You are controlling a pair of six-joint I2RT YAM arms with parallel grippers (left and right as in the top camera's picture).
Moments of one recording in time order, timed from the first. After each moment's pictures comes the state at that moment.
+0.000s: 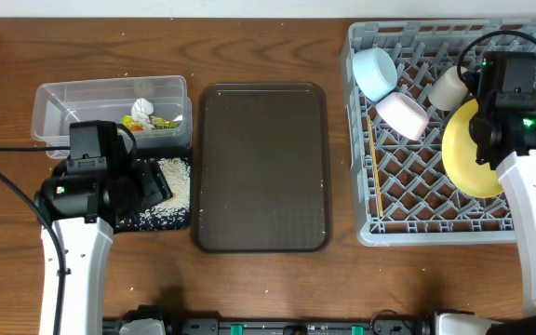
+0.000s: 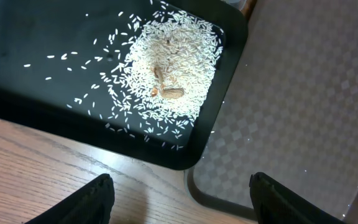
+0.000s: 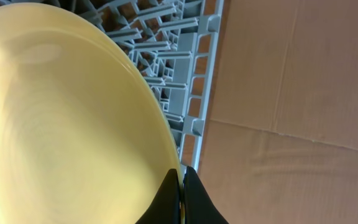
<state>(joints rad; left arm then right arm) 0.11 1.17 1.07 -1.13 0.07 -0.33 -0.03 1.46 1.36 -0.87 0.69 -0.58</state>
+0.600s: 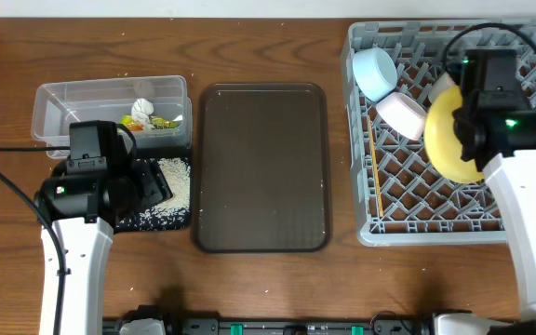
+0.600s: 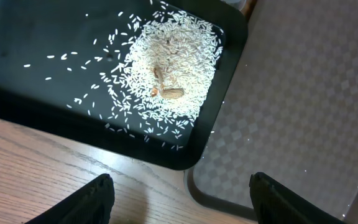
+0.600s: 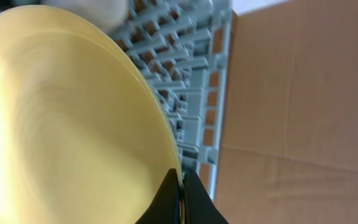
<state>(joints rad) 0.11 1.17 1.07 -1.13 0.07 -0.33 0.06 1.46 1.36 -0.82 0.66 -0.50</state>
